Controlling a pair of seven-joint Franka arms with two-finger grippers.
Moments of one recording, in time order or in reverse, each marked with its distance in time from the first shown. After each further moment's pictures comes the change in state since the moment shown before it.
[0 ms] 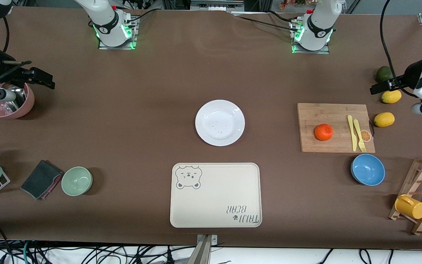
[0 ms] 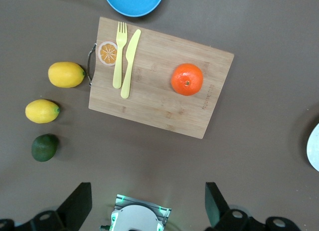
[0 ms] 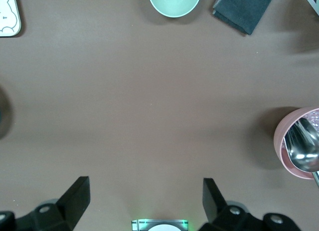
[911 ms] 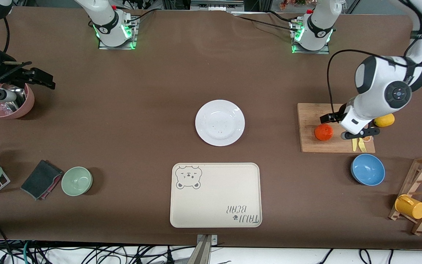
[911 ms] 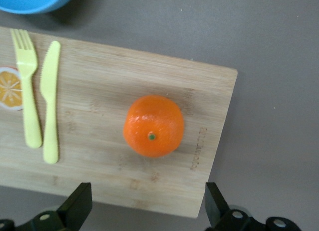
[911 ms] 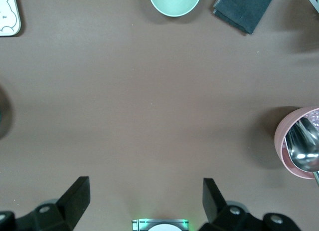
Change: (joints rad) left arm -0.073 0.141 -0.005 -0.466 0.000 0.711 0.000; right arm 0.000 0.003 0.000 0.000 0.001 -0.001 0.000
